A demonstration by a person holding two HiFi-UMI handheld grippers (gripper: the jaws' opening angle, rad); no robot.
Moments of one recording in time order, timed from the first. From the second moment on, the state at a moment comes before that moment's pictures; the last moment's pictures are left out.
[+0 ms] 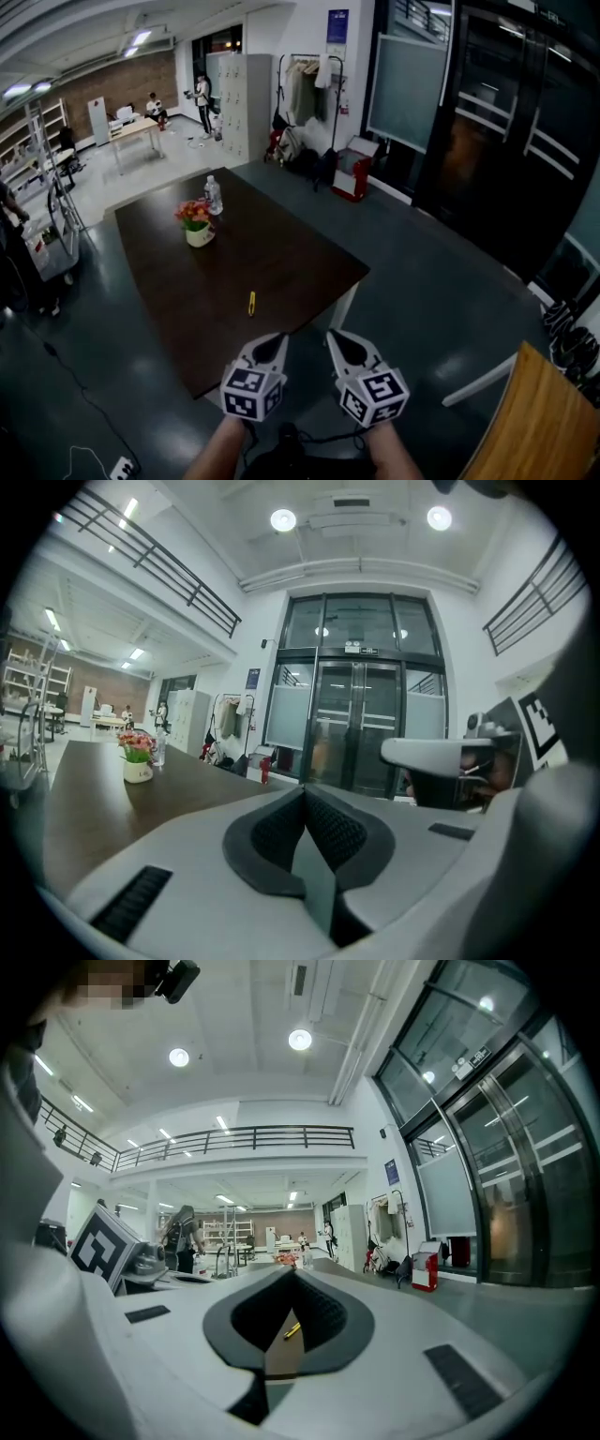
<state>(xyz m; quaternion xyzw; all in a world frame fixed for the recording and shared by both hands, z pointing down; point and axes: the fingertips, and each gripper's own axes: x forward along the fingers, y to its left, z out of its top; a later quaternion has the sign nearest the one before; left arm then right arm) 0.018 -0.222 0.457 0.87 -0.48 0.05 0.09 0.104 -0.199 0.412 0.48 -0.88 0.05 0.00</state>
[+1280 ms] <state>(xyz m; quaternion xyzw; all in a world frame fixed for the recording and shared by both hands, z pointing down) -0.076 -0.419 0.535 0.71 -0.68 0.09 0.18 0.016 -0.442 0.461 0.25 -0.96 0.08 0.08</state>
